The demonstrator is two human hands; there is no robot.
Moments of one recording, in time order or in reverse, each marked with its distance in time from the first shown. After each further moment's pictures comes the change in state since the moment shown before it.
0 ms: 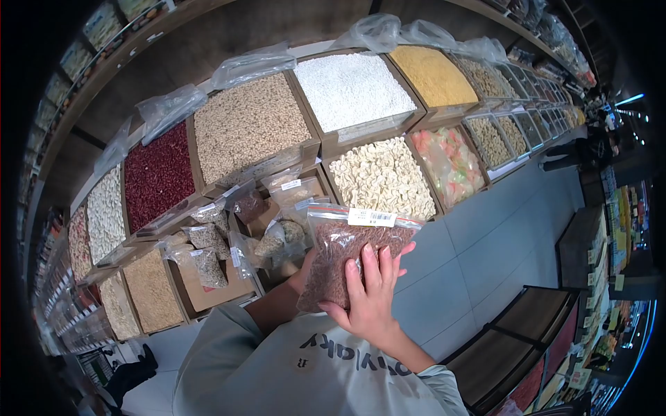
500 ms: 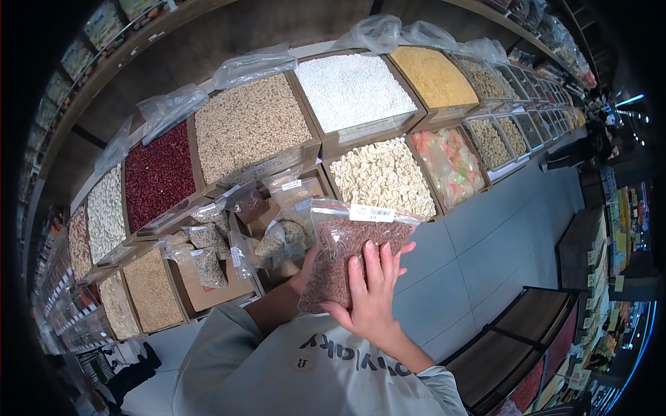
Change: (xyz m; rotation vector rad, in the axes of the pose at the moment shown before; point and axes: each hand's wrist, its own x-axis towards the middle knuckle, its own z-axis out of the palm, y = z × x) left_hand 0.002 -0.003 -0.002 -0.014 -0.041 0.032; right_hand 0.004 -0.001 -0.002 0.109 0.029 0.054
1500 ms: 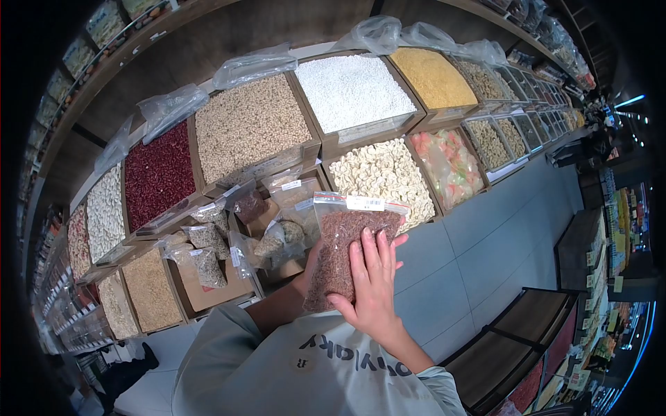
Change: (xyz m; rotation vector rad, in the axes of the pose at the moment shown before) left_hand 0.006 -0.004 -0.002 0.039 0.031 0.086; right_hand 0.010 0.007 -0.008 0.027 -0.153 0.071
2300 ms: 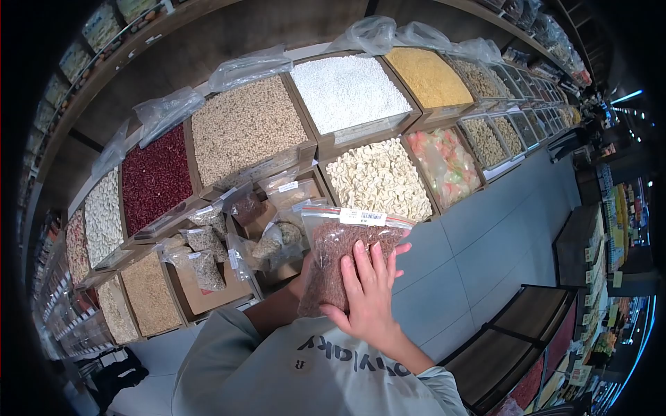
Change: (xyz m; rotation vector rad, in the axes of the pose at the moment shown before) left_hand -0.001 -0.004 0.000 0.006 -0.066 -0.044; right_hand -0.007 -0.012 0.000 -0.052 0.028 -0.040
